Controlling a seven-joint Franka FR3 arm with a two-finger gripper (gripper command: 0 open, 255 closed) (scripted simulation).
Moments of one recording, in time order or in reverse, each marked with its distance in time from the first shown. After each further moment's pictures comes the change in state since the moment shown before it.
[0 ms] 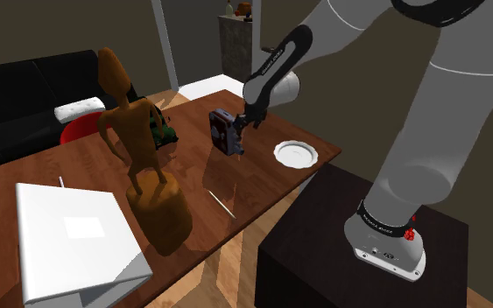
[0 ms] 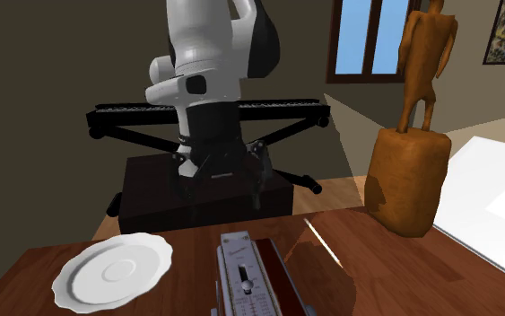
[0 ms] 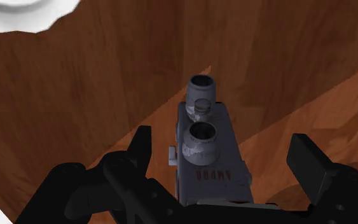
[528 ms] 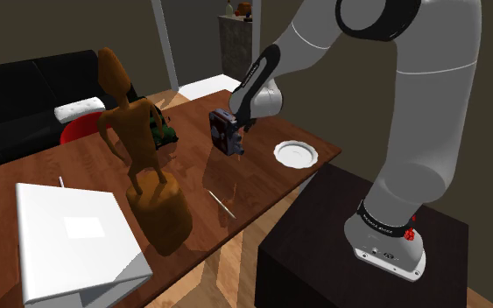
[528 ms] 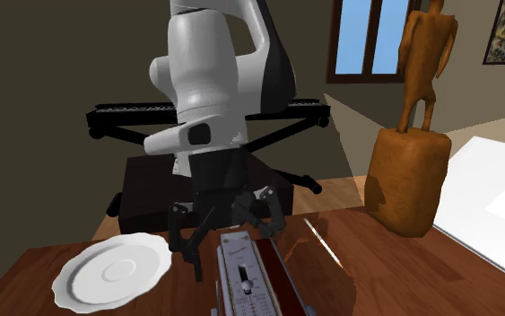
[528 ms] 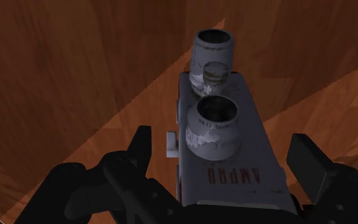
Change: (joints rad) arm -0.069 0.250 0.089 0.162 0.169 0.165 -0.142
